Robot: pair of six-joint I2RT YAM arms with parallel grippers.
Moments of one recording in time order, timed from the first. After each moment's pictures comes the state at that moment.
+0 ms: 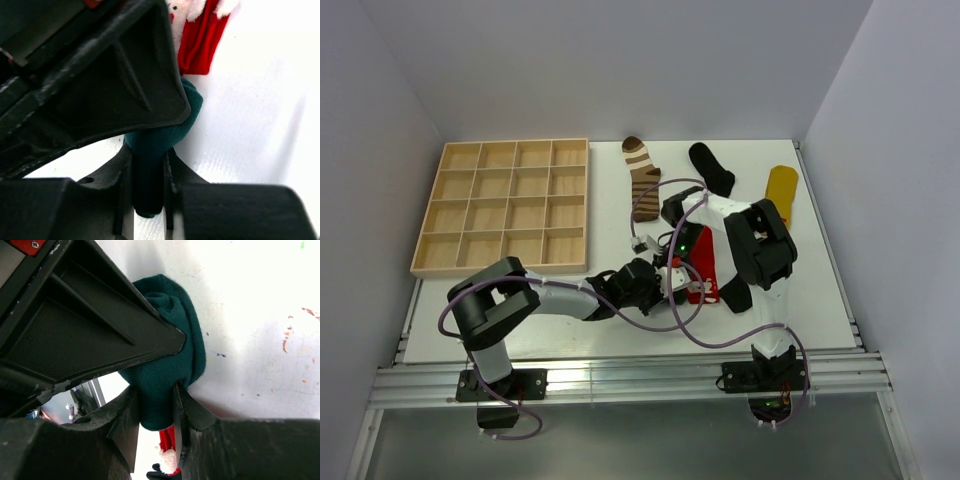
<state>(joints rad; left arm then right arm) -1.07 1.76 0.80 0.35 0.06 0.15 0.48 2.09 1.41 -1.26 -0.64 -0.95</state>
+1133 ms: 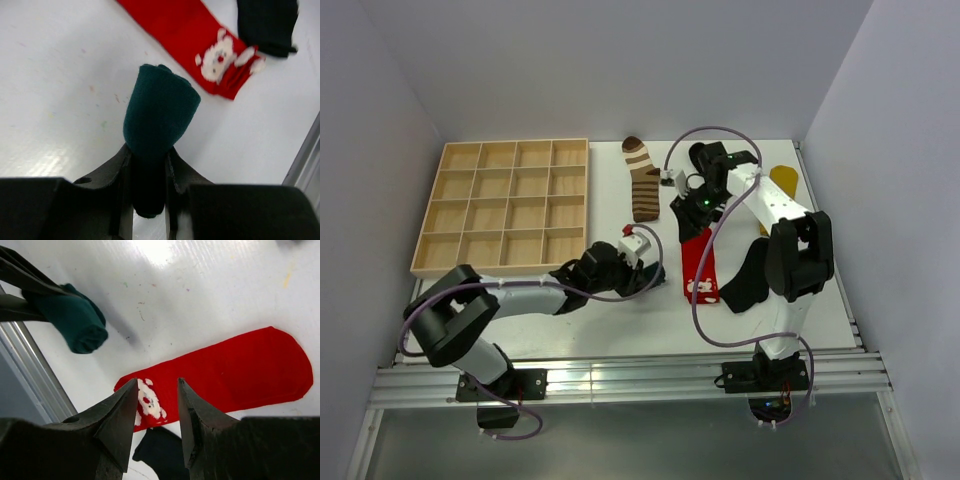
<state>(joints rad) -0.89 1.56 0.65 0.39 0.14 -0.23 0.27 1.87 1.58 -1.11 -0.61 -0.66</state>
